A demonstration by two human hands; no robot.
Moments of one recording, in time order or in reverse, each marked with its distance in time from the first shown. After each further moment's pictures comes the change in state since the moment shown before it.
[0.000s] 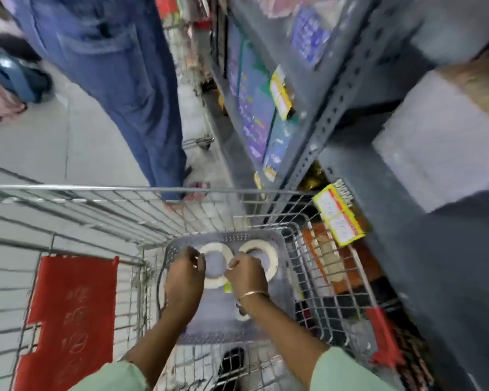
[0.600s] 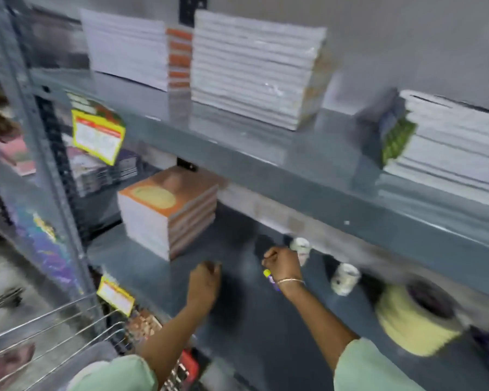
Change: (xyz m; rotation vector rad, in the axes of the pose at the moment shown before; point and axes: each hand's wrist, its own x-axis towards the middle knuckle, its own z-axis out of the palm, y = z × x) left_hand -0.193 0.332 0.096 -0.298 -0.604 0.553; right_hand -0.199 0.183 -0.373 0.183 0.908 0.260
